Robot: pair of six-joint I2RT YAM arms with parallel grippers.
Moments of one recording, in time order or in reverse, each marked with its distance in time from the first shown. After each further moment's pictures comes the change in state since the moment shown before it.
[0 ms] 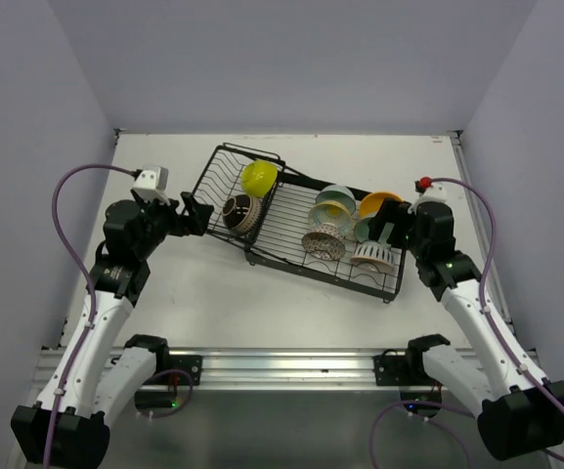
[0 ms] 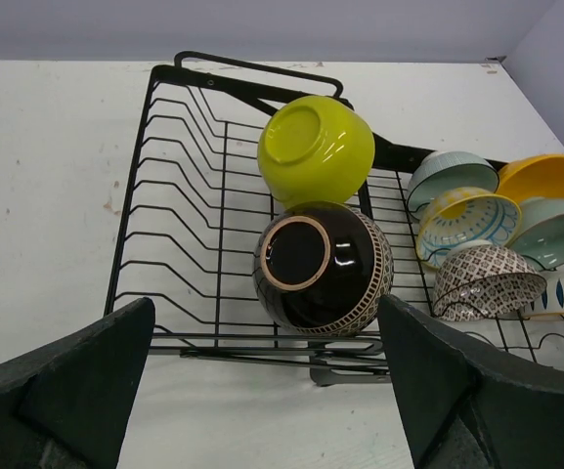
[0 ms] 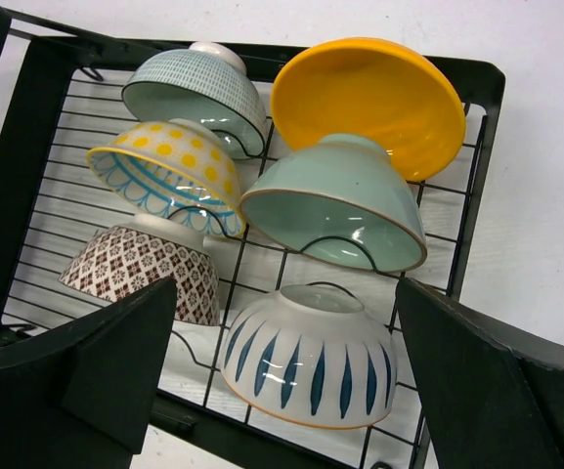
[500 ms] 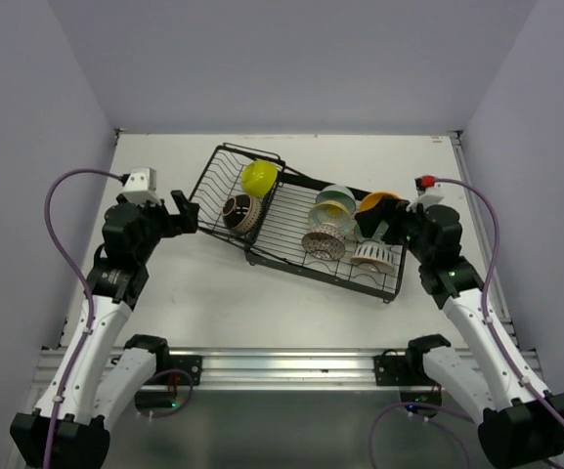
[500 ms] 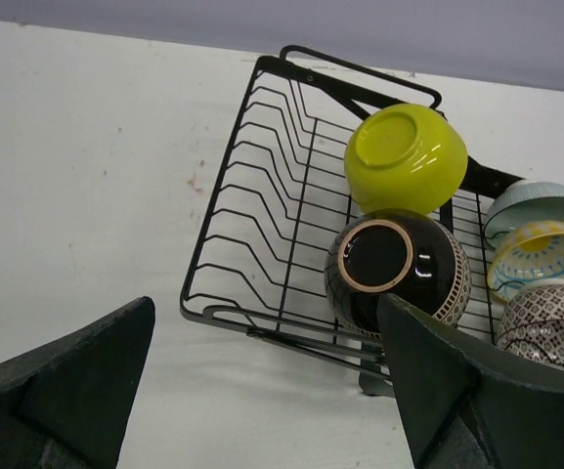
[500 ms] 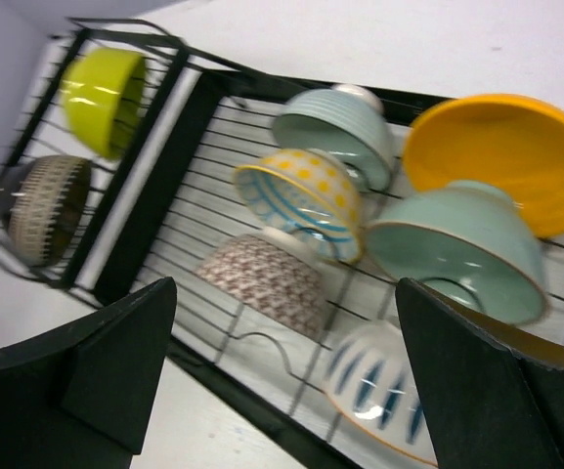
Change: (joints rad) left arm 0.000 -0.018 0.001 -0.067 -0.201 -0.019; right arm -0.001 -0.062 -0.027 0.121 -0.183 0.047
